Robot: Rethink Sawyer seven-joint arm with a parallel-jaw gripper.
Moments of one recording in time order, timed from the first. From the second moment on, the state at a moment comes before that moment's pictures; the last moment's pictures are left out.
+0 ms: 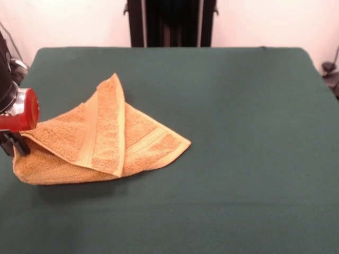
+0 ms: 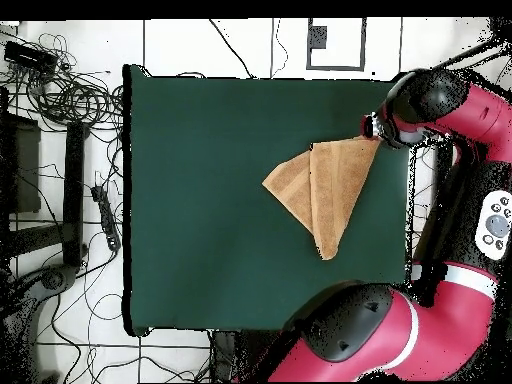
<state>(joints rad) -0.52 -0.12 0.28 0.47 -0.32 1.41 1.29</state>
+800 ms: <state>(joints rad) -0.51 -0.14 0.27 0.46 -0.33 1.54 1.29</state>
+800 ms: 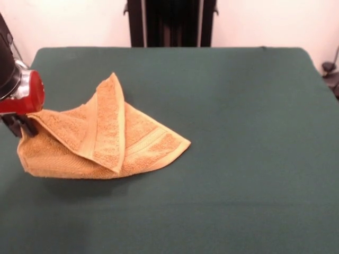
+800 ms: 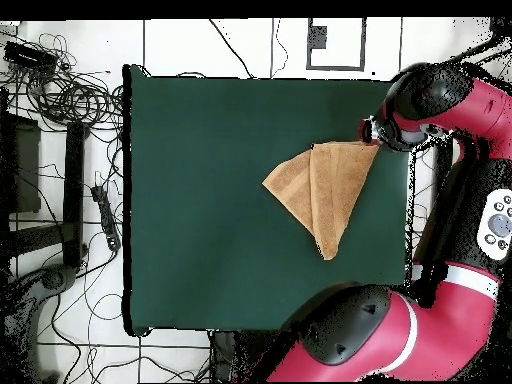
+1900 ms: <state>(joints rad) -0.48 -0.14 0.27 0.39 -0.38 1.79 1.29</state>
